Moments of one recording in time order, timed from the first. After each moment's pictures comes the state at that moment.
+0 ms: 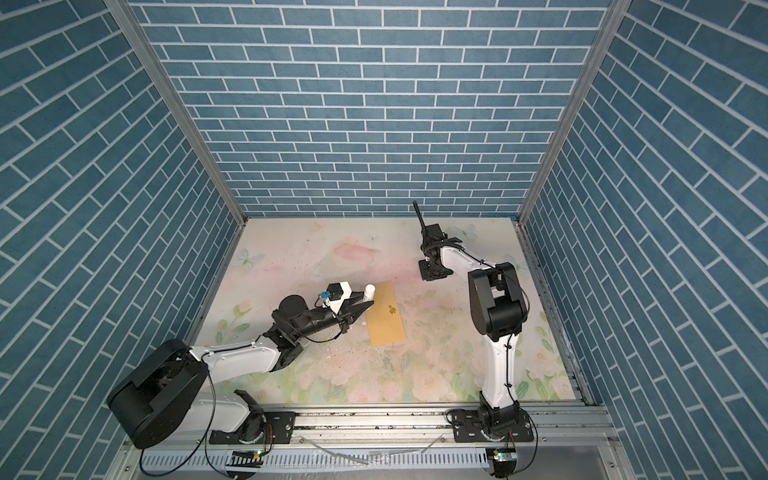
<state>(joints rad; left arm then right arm) -0.66 1.36 0.41 0.98 0.49 0.04 0.37 2.05 1.53 -0.68 0.06 0.07</state>
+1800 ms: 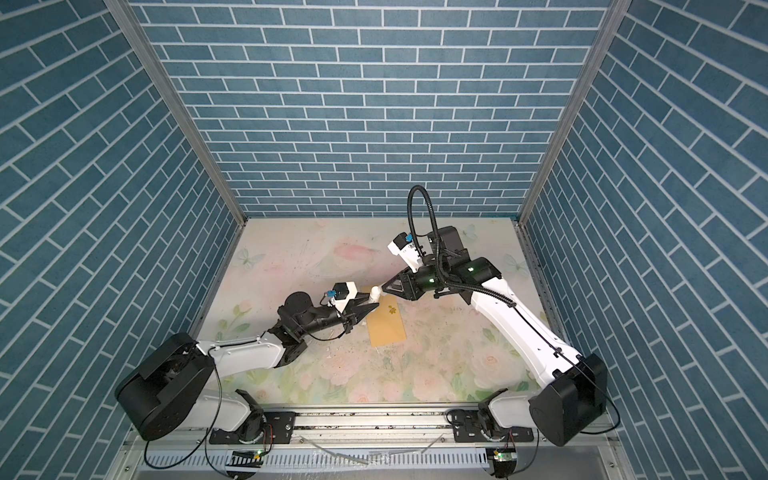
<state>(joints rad) -0.67 1.41 0.45 0.96 0.55 0.04 0.57 1.35 1.27 -0.70 -0.75 0.06</state>
